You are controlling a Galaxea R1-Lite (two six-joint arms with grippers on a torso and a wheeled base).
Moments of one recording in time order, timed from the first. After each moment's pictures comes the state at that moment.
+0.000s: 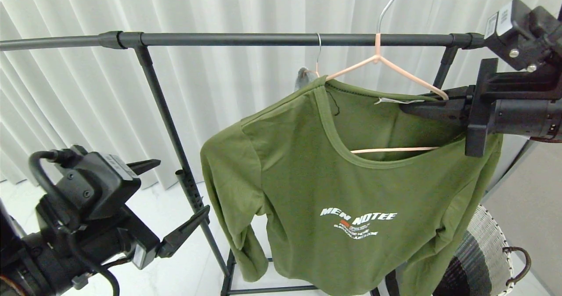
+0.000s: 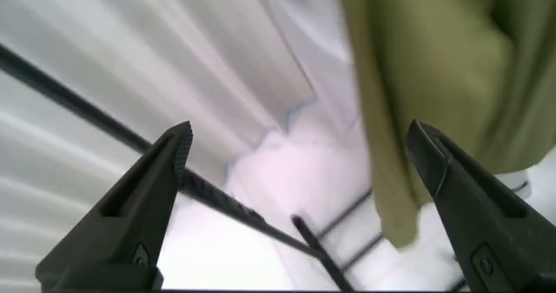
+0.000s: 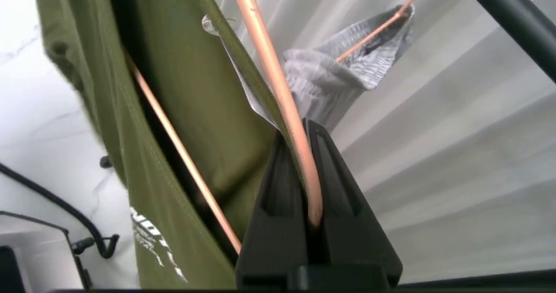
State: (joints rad) left arm -0.48 1.17 -0.39 -0.59 0.03 0.53; right arm 0.55 1.41 -1.22 0.03 0.39 -0.55
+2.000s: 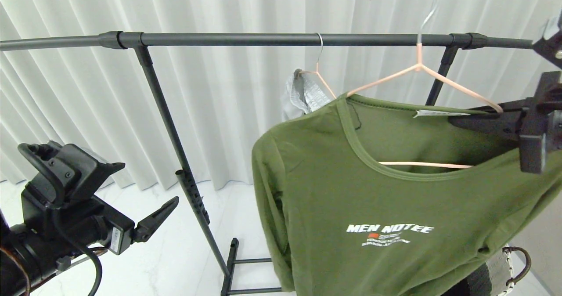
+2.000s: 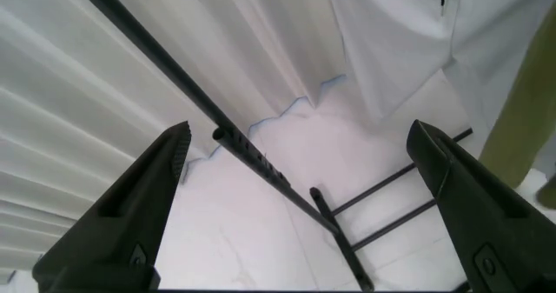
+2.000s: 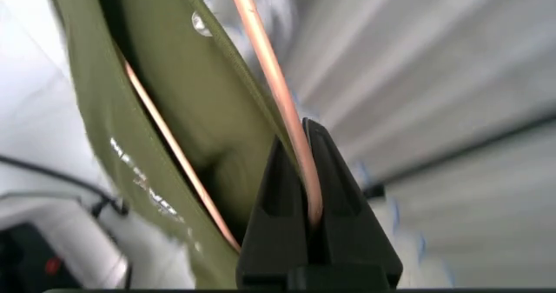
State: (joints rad) left arm -0.22 1.17 -0.37 -0.59 -0.06 0.50; right arm 0.51 1.25 -1.20 0.25 0.17 -0.44
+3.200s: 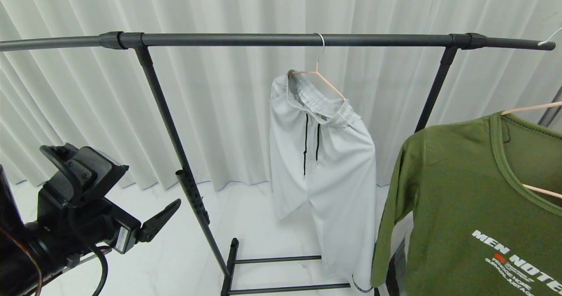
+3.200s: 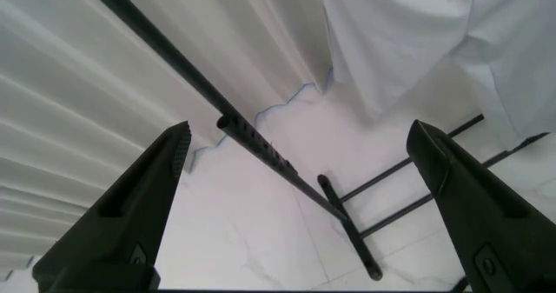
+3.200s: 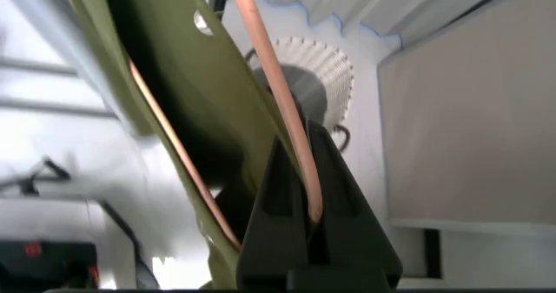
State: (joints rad) left arm -0.21 1.21 -0.37 -0.59 -0.04 0.52; right arm -0.11 1.00 -1.17 0.64 0.06 -0.31
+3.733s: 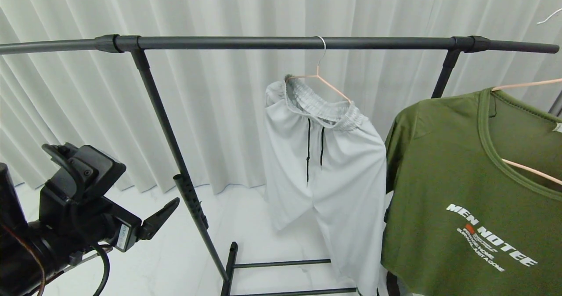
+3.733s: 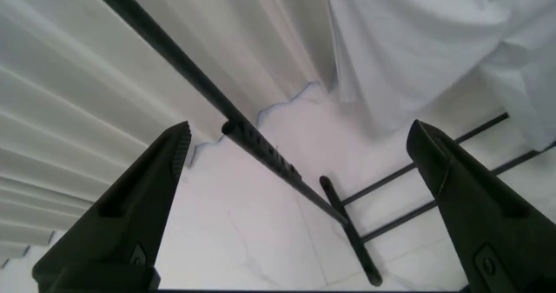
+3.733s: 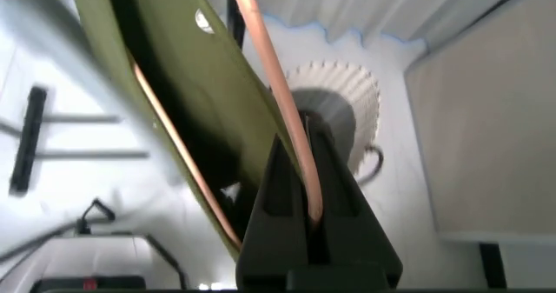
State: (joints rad) left arm -0.21 1.22 -0.37 -0.59 0.00 0.50; right arm 0.01 1.08 -1.17 0.53 -0.01 -0.11
